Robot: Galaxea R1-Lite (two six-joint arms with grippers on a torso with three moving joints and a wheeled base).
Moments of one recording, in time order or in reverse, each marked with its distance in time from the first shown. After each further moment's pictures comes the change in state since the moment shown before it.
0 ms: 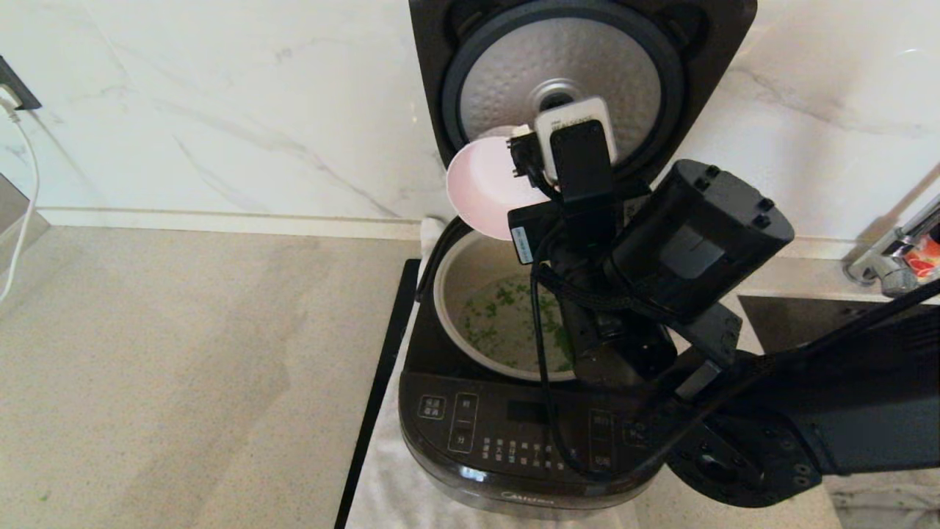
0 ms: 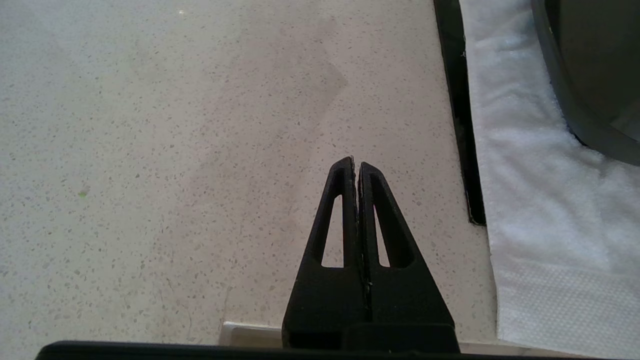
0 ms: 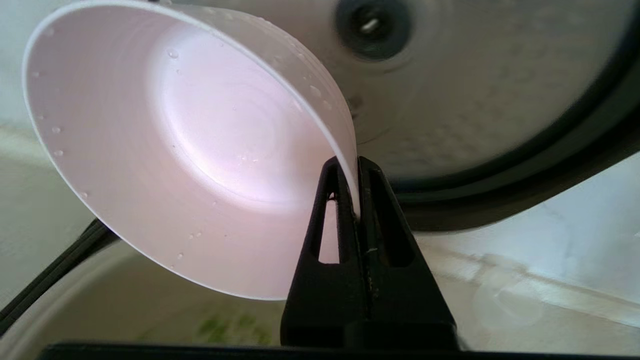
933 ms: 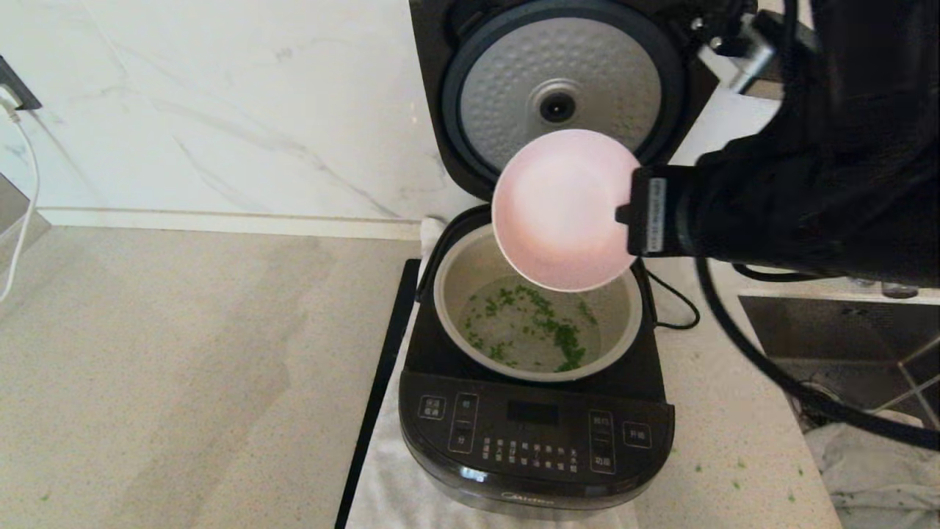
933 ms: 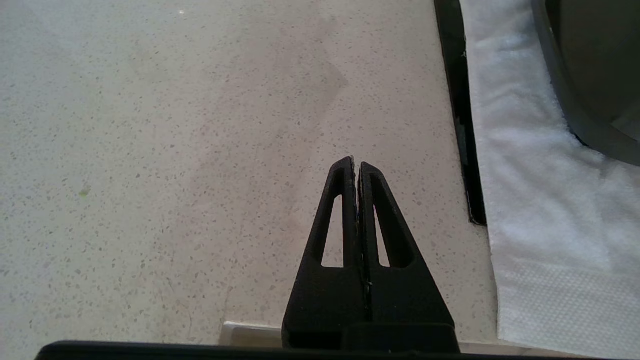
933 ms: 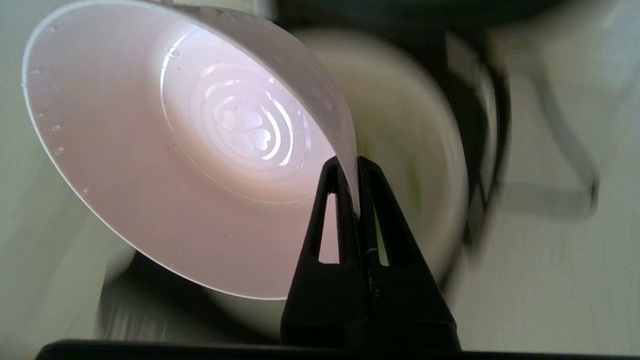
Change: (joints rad) left arm 0.000 0.000 0.000 0.000 0.000 0.000; right arm -0.057 -0.380 -0.378 1.605 0.324 0.948
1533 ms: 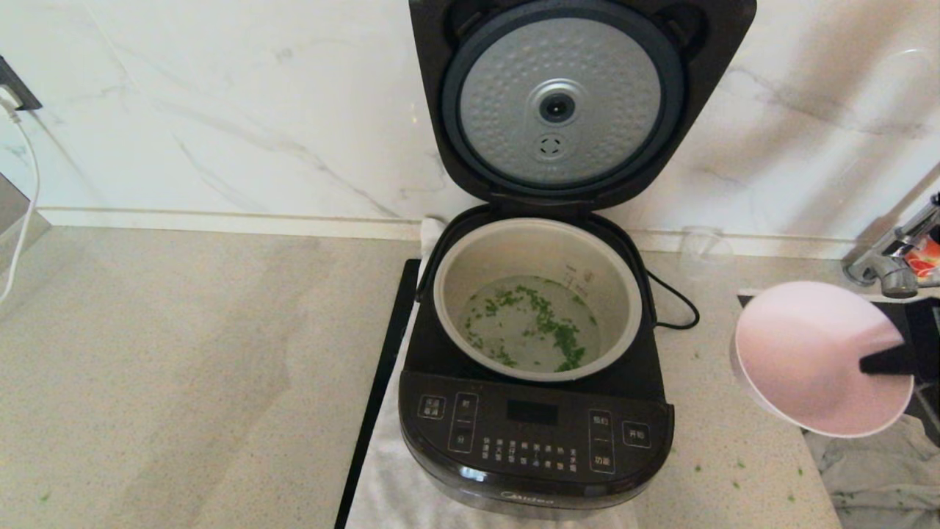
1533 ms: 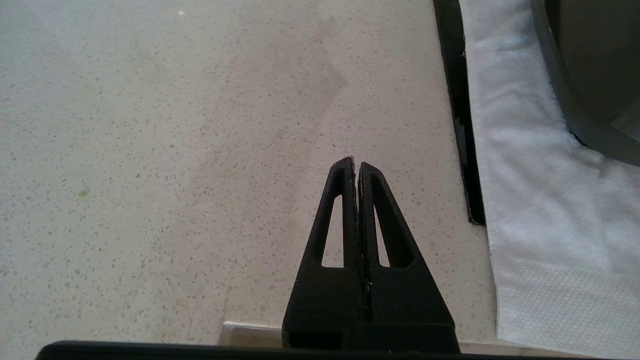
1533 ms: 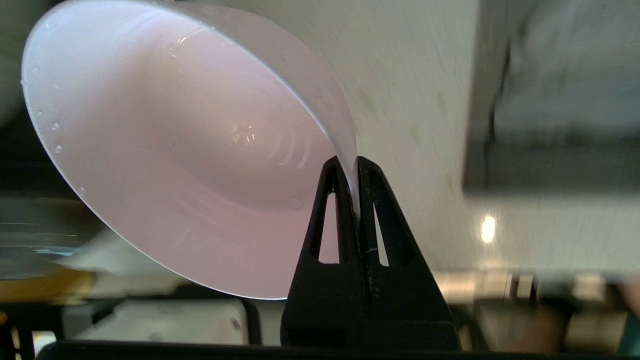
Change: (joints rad) left arm 0.000 0.000 0.000 0.000 0.000 0.000; right arm -0.614 -0.267 0.273 0.470 0.409 0.001
